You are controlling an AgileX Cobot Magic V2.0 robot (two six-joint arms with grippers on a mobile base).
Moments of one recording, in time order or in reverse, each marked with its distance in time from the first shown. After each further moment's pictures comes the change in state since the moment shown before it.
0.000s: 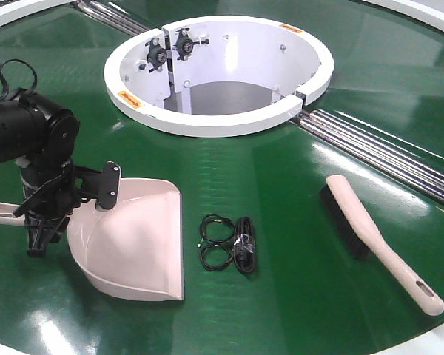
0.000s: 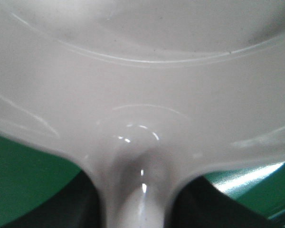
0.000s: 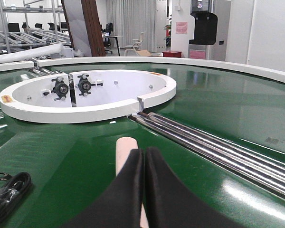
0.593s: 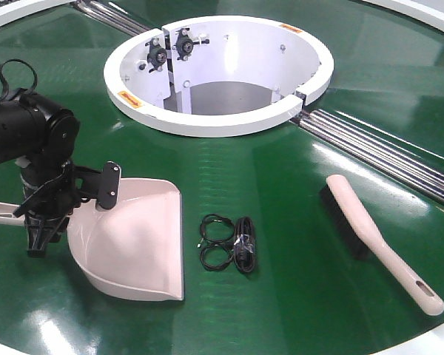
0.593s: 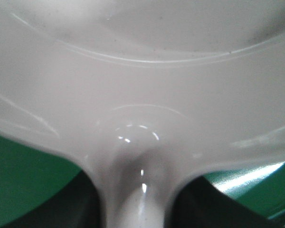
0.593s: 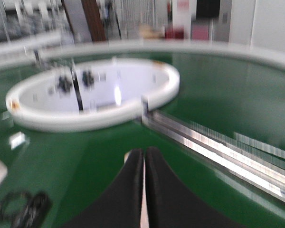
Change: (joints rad) left arm 0.000 0.000 -0.001 0.000 0.001 0.000; right arm 0.000 0.382 -0.450 0.041 0.288 0.026
